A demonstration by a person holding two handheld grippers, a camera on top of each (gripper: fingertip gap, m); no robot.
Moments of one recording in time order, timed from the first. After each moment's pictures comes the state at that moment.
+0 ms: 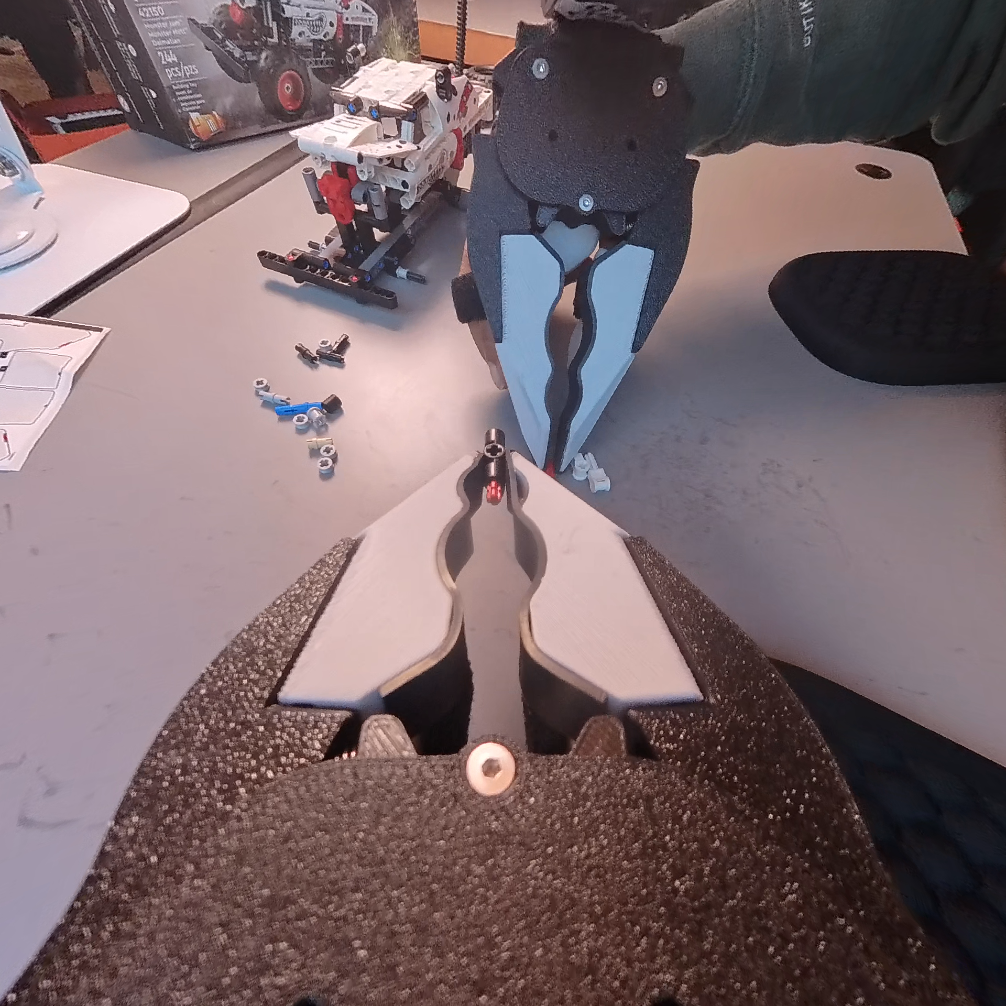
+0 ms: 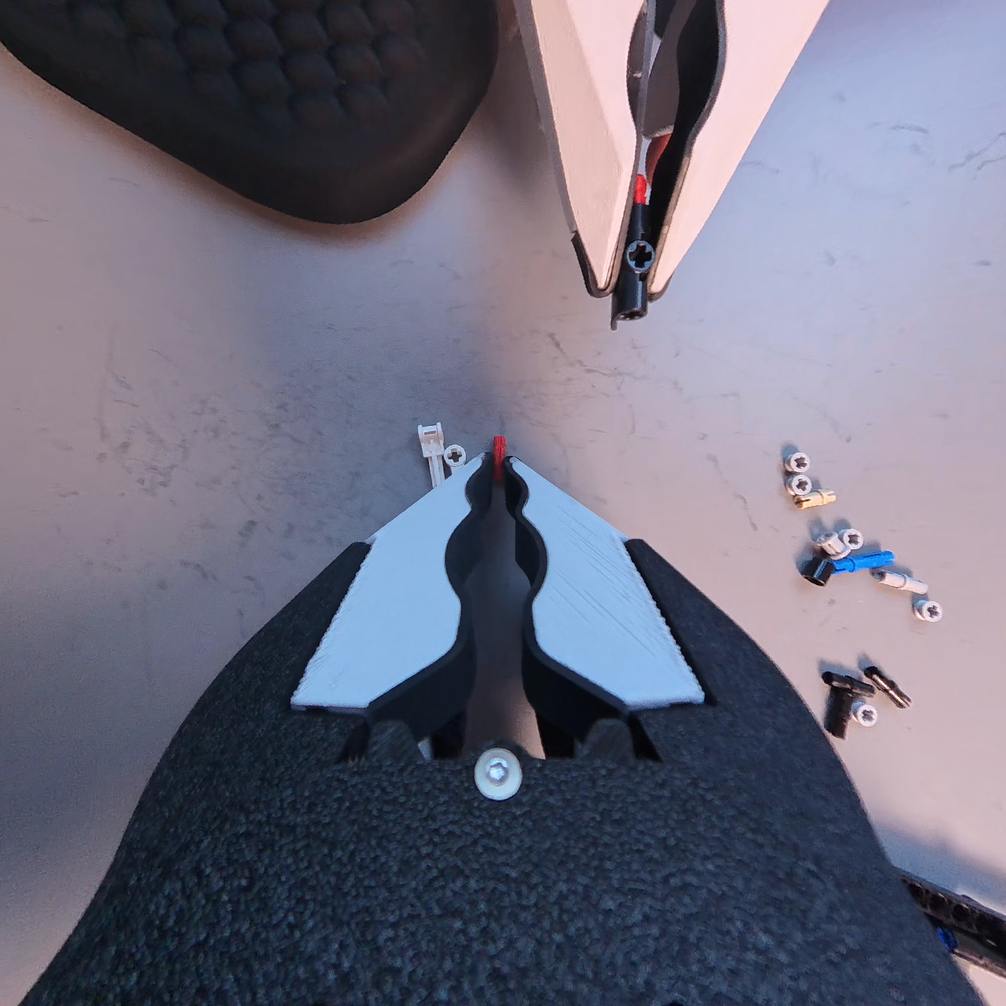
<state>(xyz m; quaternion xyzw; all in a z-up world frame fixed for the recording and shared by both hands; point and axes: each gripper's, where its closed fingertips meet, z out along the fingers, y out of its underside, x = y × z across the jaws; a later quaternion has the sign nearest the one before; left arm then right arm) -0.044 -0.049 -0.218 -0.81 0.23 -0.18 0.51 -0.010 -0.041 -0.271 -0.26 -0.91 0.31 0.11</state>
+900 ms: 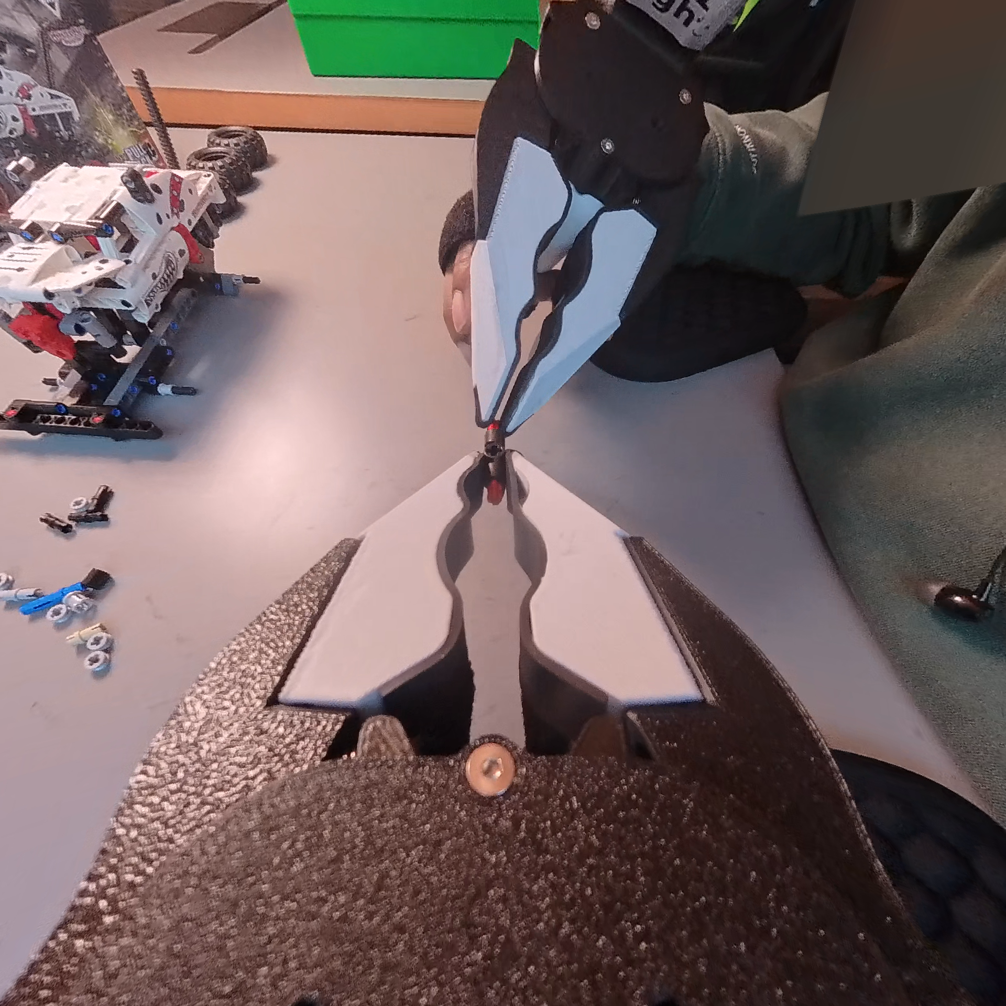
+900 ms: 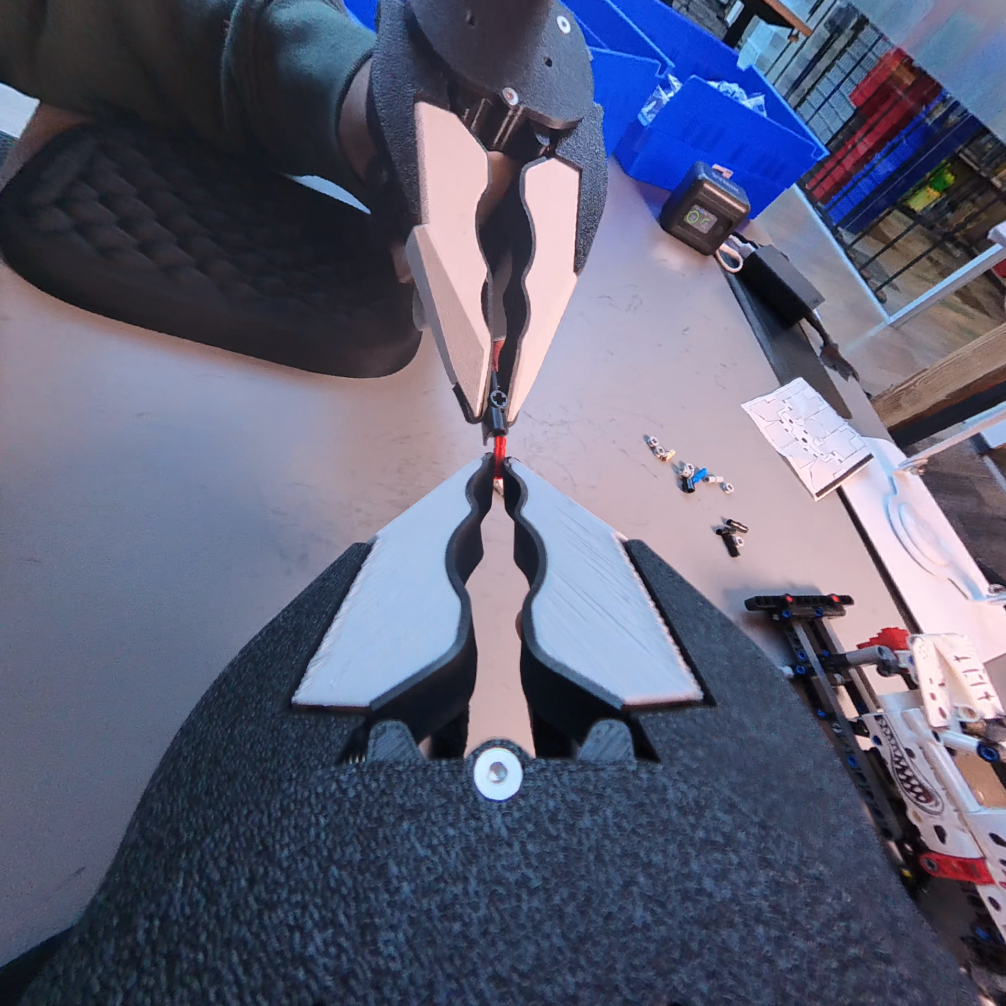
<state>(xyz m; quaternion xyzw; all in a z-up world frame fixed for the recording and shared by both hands) 0.048 -0.080 -0.197 -0.75 0.37 -0.26 0.49 0.049 -0.070 -0.199 -0.35 -0.77 0.33 0.41</state>
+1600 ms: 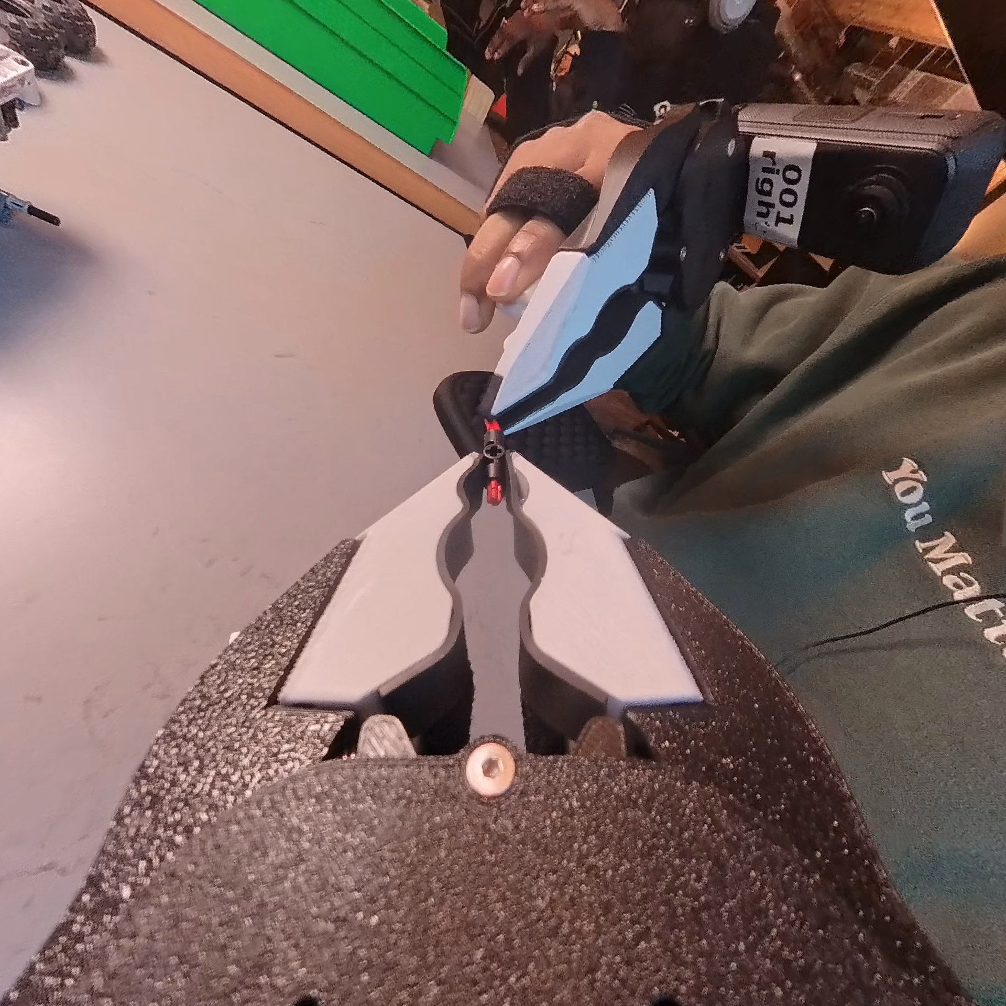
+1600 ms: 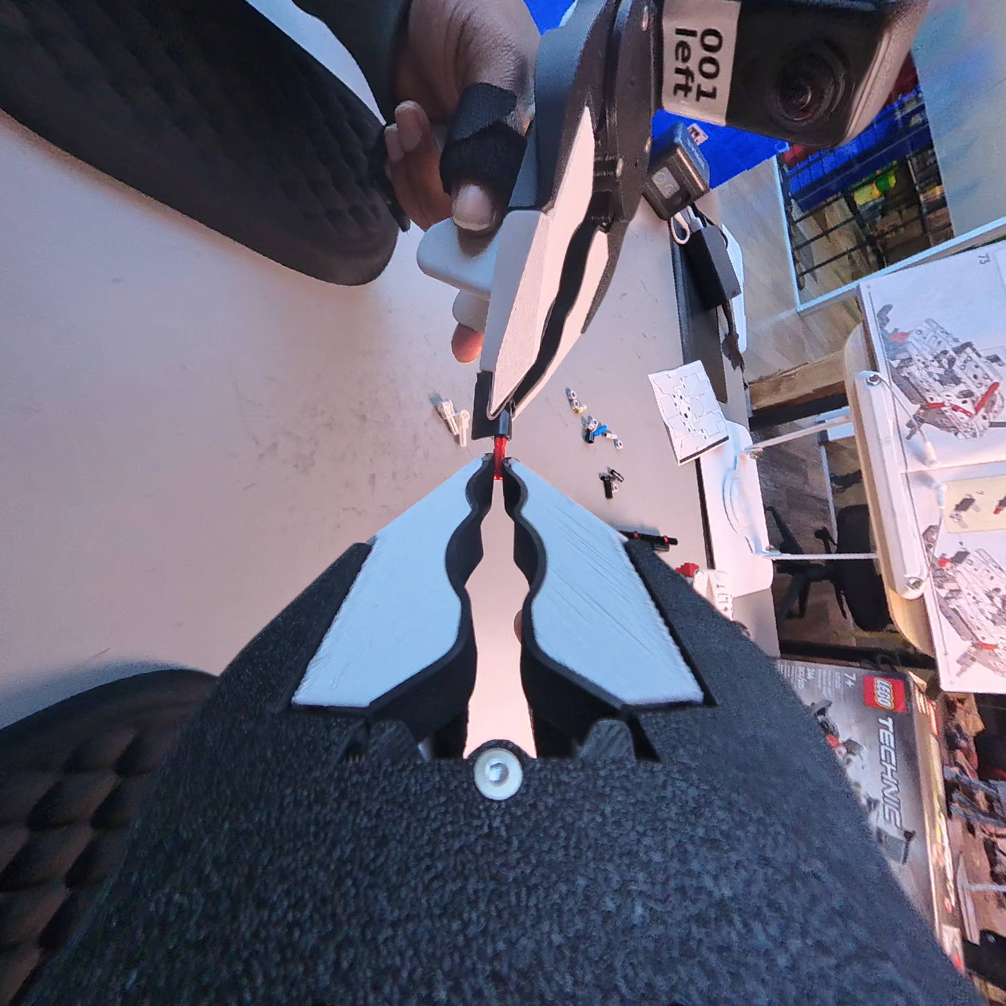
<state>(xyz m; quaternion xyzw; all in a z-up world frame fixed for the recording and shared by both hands) 0.088 -0.067 -0.155 -0.75 0.25 -0.48 0.38 0.087 -0.056 -0.155 -0.30 -0.83 0.17 0.44</state>
